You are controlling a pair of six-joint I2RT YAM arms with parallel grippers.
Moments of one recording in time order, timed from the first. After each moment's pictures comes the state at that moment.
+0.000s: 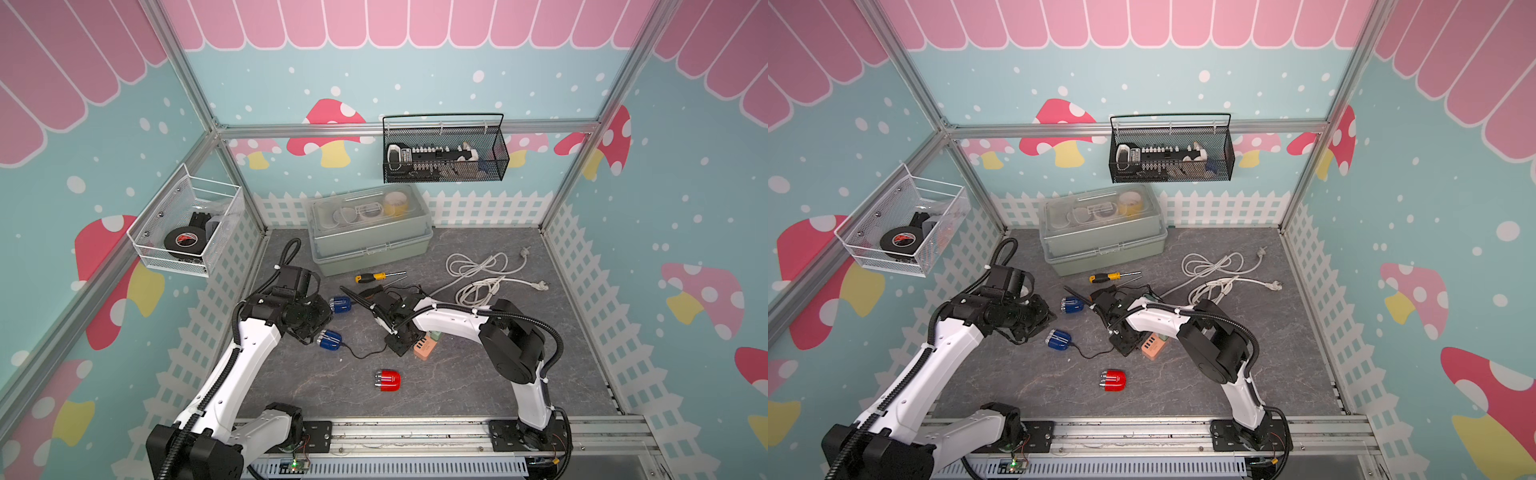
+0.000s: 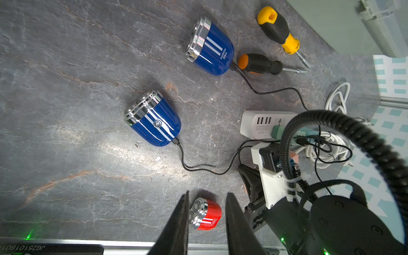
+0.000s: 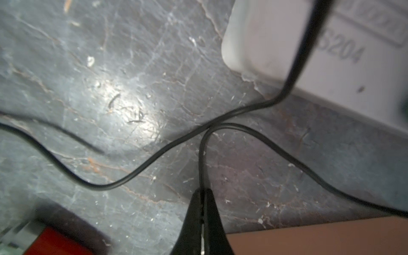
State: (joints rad) left arm -0.18 1.11 1.03 -1.03 0.21 -0.87; right arm 0.95 2.03 1.44 -0.85 0.06 0.12
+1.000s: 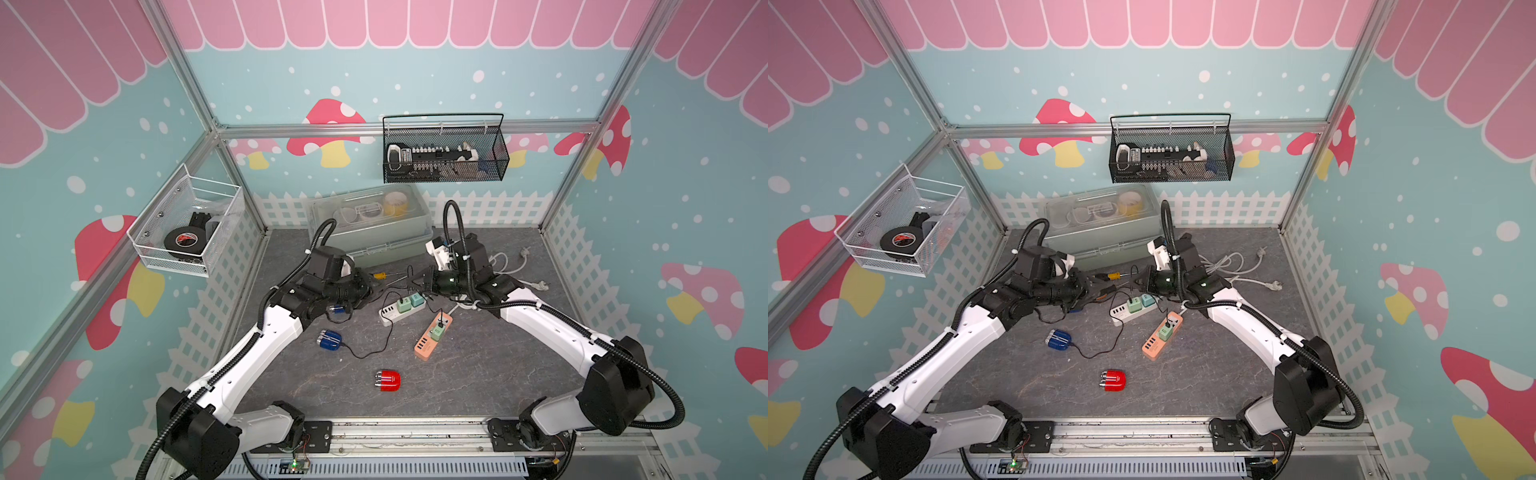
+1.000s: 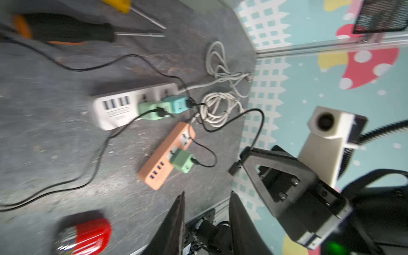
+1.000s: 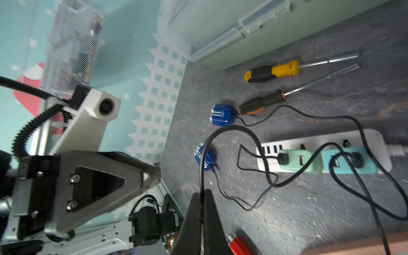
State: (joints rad) left arm -0.47 1.26 1.14 -0.49 0.43 -1.13; right arm 0.55 1.45 1.12 -0.11 -0.54 0.85
